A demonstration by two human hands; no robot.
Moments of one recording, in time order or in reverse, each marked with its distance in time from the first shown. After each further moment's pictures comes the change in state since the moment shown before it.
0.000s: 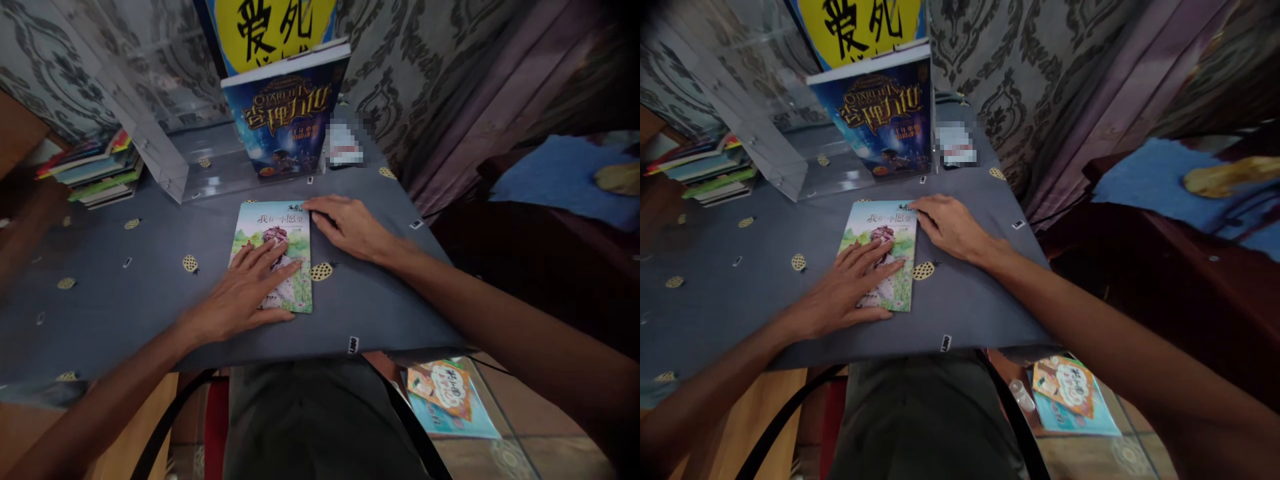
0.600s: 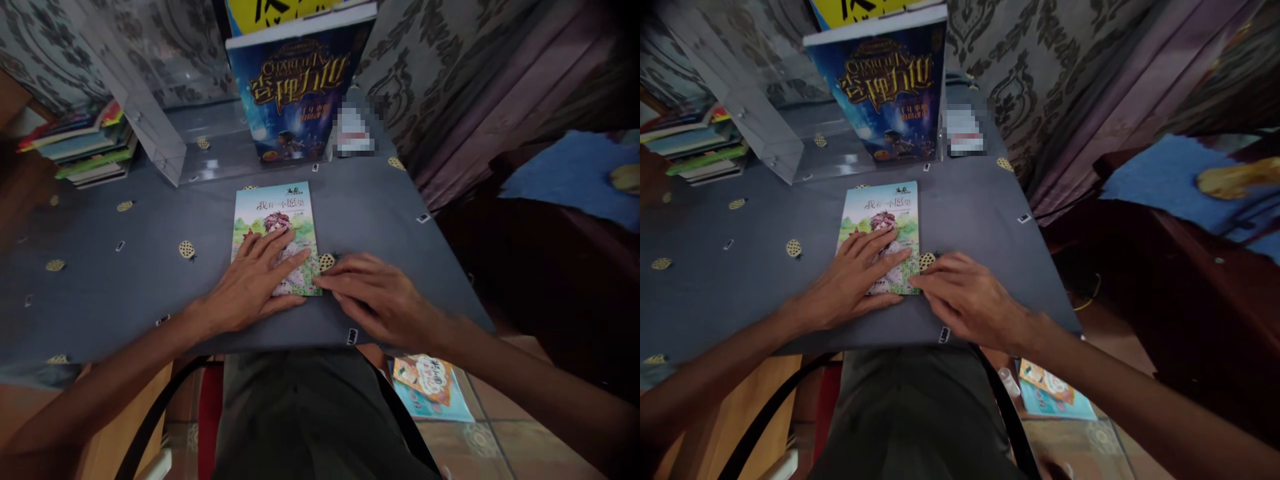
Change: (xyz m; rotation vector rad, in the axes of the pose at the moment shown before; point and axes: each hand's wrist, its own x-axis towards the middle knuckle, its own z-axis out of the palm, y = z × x) left_hand 0.009 0.009 0.015 0.015 0.110 -0.014; right_hand -0.091 -0.057 -0.013 0.103 0.012 -0.321
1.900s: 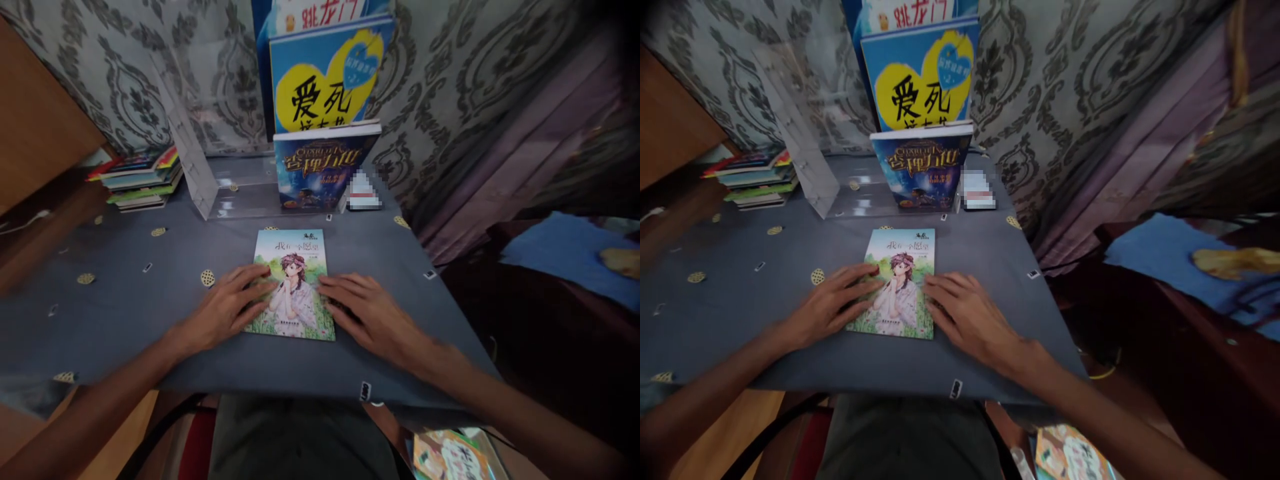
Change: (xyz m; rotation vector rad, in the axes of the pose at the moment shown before) left_hand -0.040 -0.042 -0.016 -0.060 0.153 -0.091; right_hand 0.027 0.023 0.010 -0.160 -0.133 0.155
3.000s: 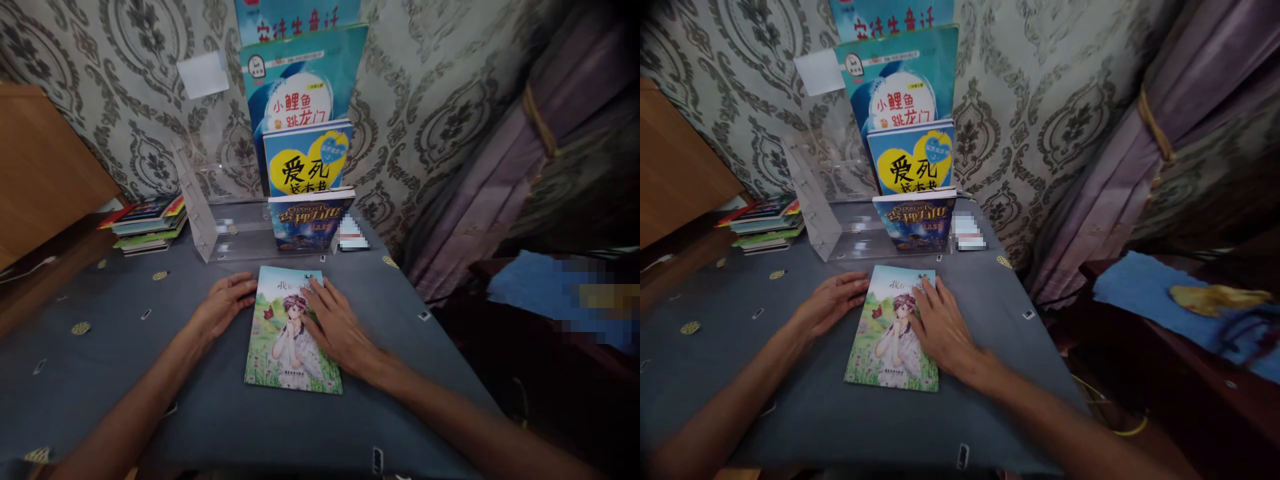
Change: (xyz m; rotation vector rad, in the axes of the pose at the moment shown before) left_hand 0.070 -0.034 -0.014 -1.472 0.384 -0.938; right_hand 0.046 0.019 0.043 -0.111 0.069 0.212
